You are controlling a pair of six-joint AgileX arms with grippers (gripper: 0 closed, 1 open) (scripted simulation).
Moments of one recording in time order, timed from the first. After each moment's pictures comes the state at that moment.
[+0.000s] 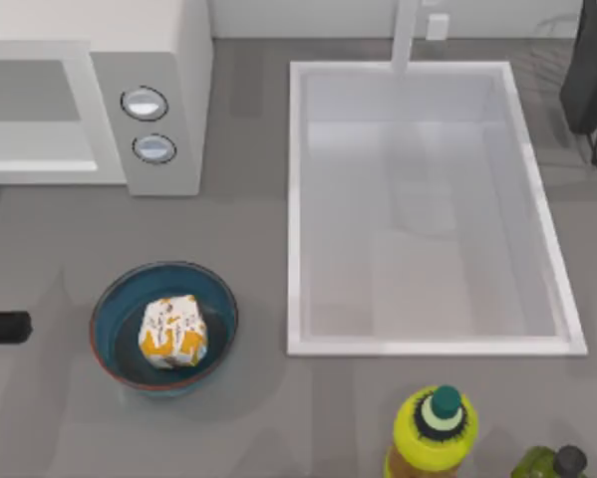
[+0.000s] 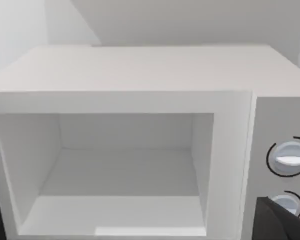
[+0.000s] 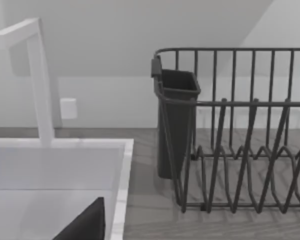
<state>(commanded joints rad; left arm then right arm) -0.32 0.20 0.19 0.00 -0.32 0.01 0.00 0.00 0.00 0.00 0.00 0.00</state>
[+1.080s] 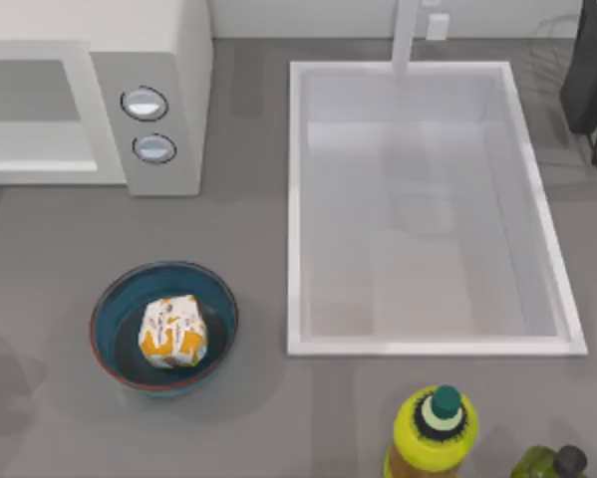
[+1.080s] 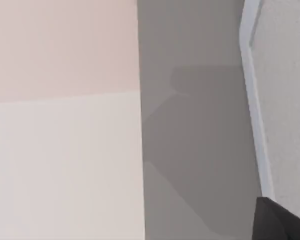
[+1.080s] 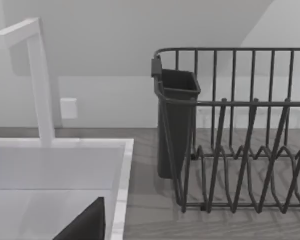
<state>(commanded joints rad) 0.83 1.55 1.22 -0.65 0.51 0.79 0.00 0.00 0.00 0.00 0.00 0.00</state>
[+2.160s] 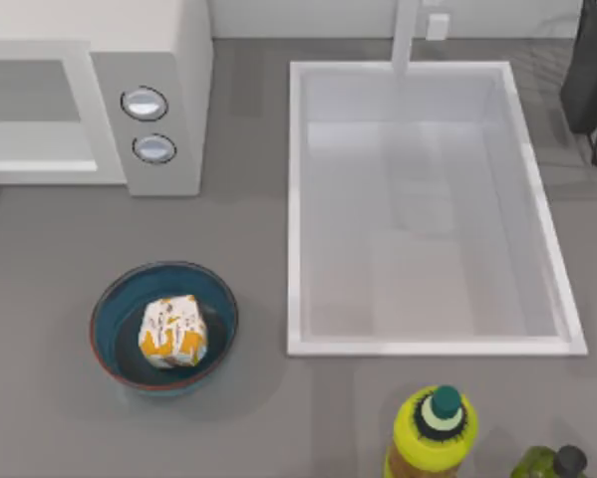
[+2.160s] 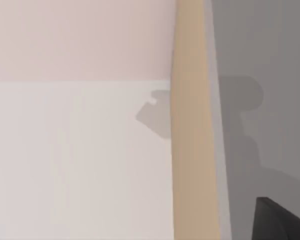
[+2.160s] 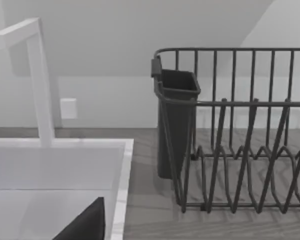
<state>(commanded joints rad) 1.05 1.83 1.25 -0.54 0.67 0.93 0.00 0.00 0.00 0.00 0.00 0.00</state>
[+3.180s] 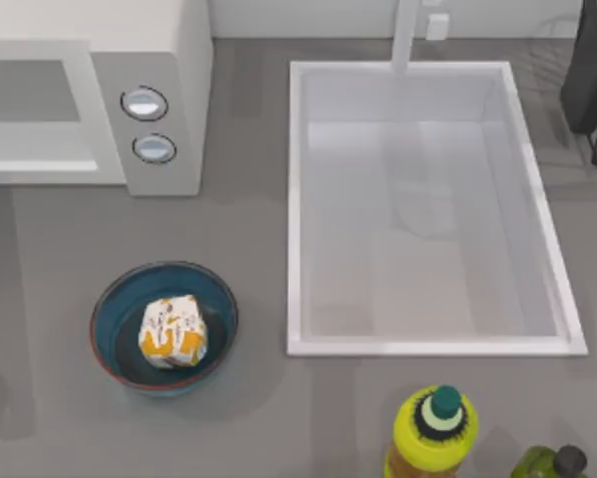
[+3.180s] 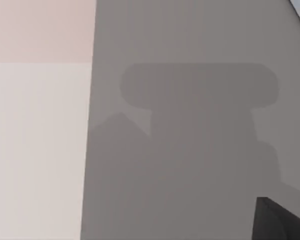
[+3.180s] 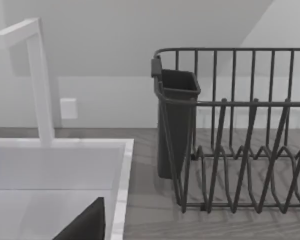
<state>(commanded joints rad) 0.93 1.66 0.86 -0.26 0.62 0.80 0.00 0.00 0.00 0.00 0.00 0.00</state>
